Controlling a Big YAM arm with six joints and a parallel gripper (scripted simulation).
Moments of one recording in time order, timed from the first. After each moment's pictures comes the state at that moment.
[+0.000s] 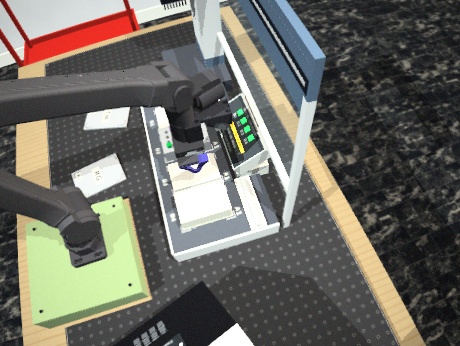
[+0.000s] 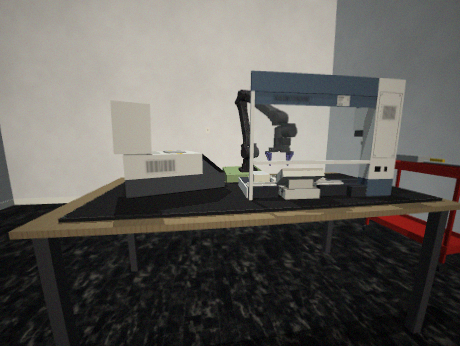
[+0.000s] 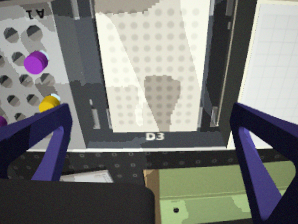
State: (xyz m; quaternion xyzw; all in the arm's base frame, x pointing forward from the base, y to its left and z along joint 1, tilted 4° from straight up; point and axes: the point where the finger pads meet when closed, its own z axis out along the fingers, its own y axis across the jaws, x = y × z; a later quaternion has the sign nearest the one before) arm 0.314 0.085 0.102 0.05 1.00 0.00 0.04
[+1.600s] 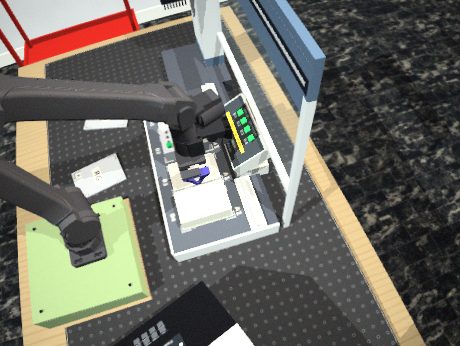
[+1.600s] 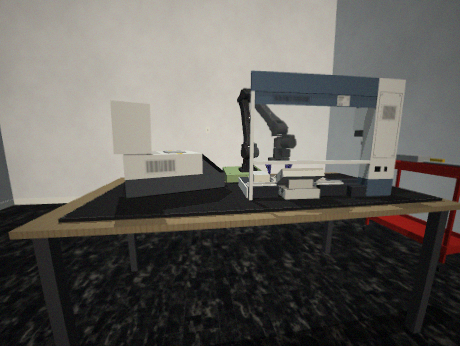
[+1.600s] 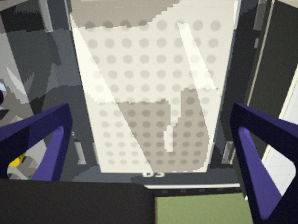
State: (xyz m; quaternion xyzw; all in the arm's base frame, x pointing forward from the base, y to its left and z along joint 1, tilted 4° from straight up) arm 0.314 0.084 0.046 0.05 1.00 0.00 0.04
